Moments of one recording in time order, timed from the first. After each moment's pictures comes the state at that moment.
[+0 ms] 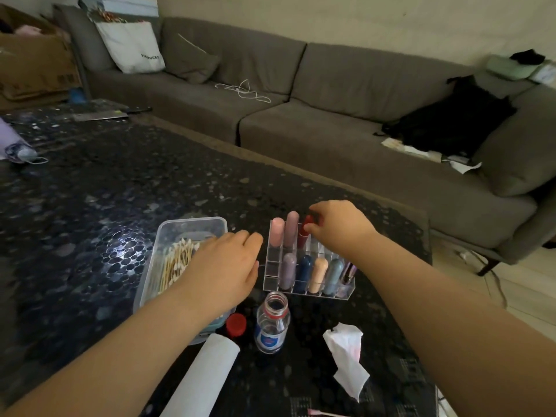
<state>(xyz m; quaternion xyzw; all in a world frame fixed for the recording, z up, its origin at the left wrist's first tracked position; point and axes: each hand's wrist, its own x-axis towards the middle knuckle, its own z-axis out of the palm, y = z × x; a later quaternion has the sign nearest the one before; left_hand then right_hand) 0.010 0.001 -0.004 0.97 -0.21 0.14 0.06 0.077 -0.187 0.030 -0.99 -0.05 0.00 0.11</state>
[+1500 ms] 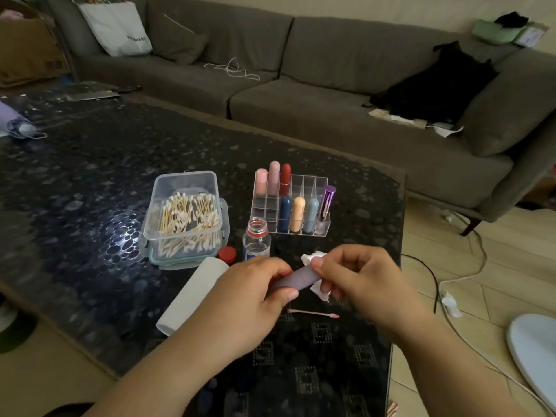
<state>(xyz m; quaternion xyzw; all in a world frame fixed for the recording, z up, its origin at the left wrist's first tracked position) -0.130 -0.043 -0.015 0.92 -0.18 0.02 0.36 -0.127 -0.218 0.003 -0.81 0.00 0.05 0.59</state>
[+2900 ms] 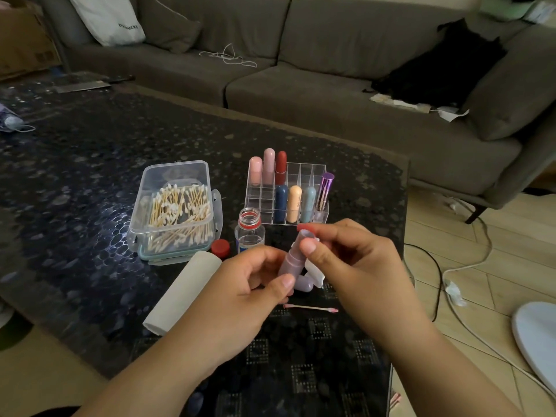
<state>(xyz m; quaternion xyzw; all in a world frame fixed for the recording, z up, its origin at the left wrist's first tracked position) -0.135 -0.050 -0.023 0.75 -0.13 -0.09 0.64 -0.131 -0.207 -0.004 -0.80 -0.09 -0.09 0.59</state>
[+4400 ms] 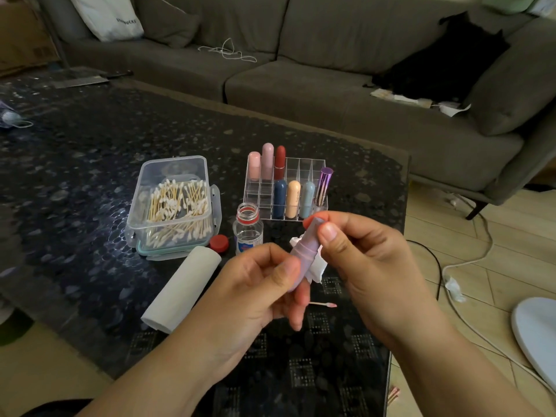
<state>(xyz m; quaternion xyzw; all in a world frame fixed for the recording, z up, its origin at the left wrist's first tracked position) -0.139 -0.057 -0.026 0.52 -0.14 -0.20 0.82 -0.136 -0.210 0.005 -0.67 -0.09 -0.04 0.73</state>
